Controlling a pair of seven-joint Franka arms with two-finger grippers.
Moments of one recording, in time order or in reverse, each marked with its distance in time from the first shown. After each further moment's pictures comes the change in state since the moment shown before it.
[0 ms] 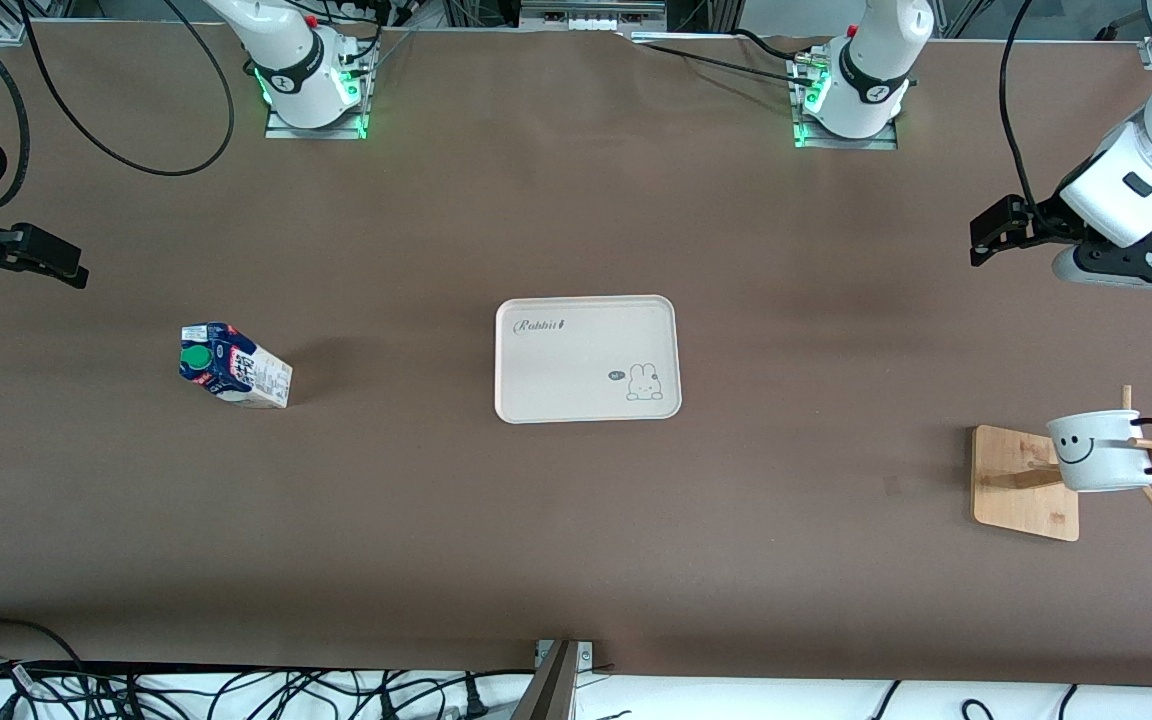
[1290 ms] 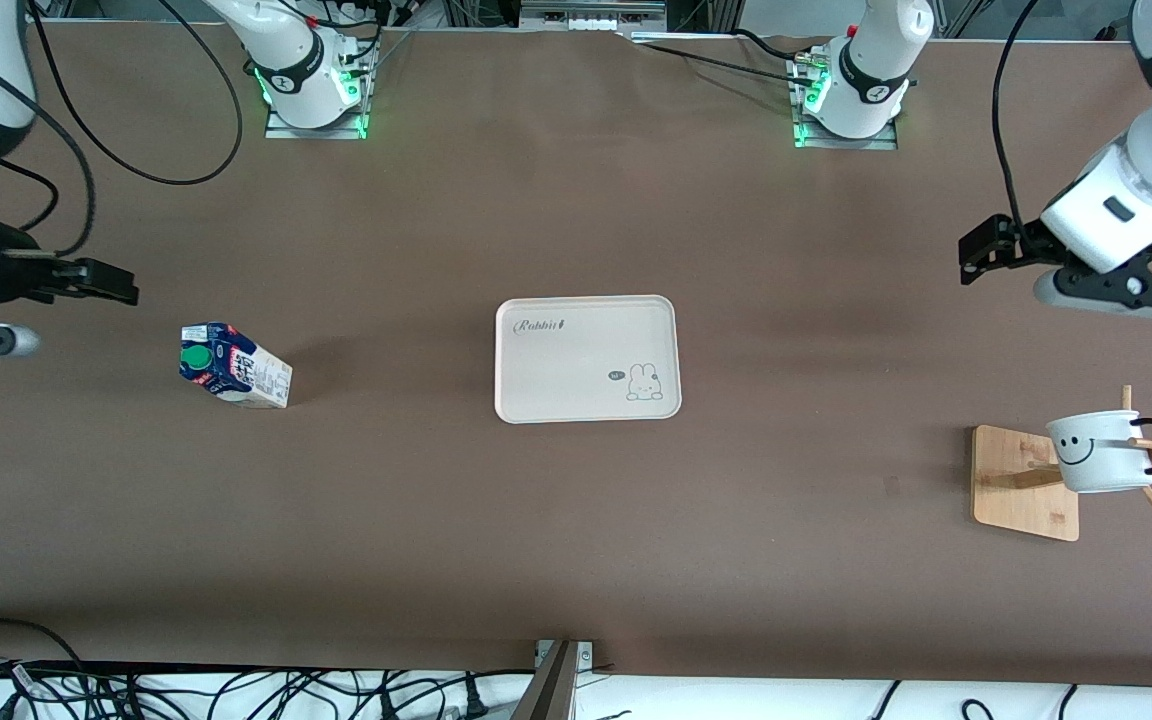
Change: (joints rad) left arm 0.003 0.116 -0.041 0.132 0.028 -0.039 0.000; right arm 0.043 0.097 0.002 -0.014 0.000 -0.022 0.008
